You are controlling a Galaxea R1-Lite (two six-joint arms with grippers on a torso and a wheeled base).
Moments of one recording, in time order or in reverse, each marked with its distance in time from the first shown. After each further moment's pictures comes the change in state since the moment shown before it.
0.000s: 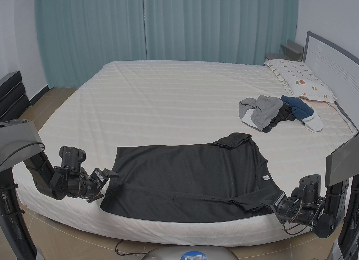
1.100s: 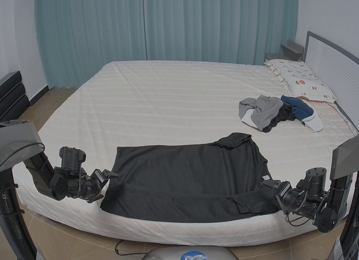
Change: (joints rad) left arm 0.000 0.000 0.006 -0.001 -0.001 0.001; right arm -0.078 -0.029 -0.040 0.000 0.009 -0.032
